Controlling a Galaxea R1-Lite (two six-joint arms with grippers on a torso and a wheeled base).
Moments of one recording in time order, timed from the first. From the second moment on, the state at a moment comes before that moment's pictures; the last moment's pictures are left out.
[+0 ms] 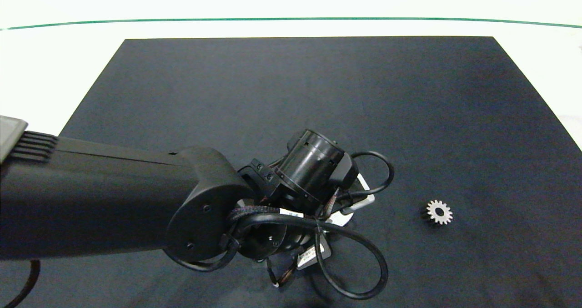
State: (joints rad) left arm -0.95 1.89 -1.36 0.30 0.30 0.45; right arm 0.14 0.55 -0.57 0.20 -0.01 0.01
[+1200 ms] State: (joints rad) left arm -0.97 1.92 -1.40 0.30 0.30 0.45; right arm 0.14 0.55 -0.56 0.20 -0.02 0.01
